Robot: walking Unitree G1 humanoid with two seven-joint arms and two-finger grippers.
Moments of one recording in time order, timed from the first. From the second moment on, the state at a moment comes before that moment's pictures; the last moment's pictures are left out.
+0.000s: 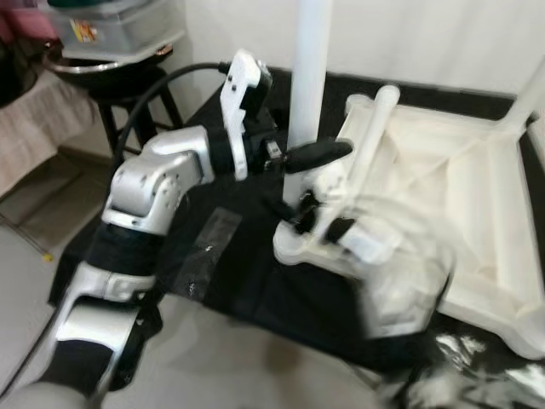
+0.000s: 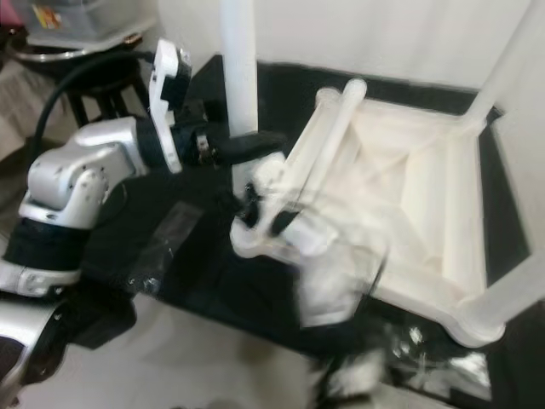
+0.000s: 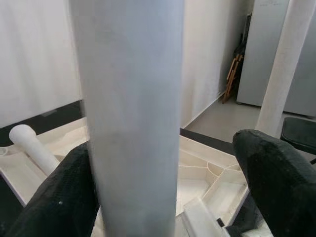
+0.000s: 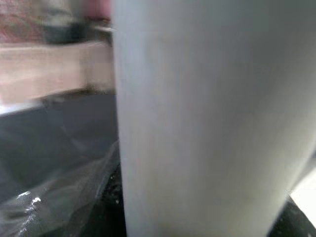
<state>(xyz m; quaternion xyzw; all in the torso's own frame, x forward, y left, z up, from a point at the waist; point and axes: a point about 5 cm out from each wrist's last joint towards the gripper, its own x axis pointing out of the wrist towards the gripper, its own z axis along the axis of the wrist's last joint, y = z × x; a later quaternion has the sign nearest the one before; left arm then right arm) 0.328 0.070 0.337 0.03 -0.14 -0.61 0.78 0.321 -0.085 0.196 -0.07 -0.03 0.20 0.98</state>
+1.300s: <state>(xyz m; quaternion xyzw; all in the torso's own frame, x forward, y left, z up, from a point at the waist) 0.327 0.075 0.344 0.03 -0.16 -0.61 0.78 0.360 -0.113 0.256 -0.17 -0.04 0.55 0.82</state>
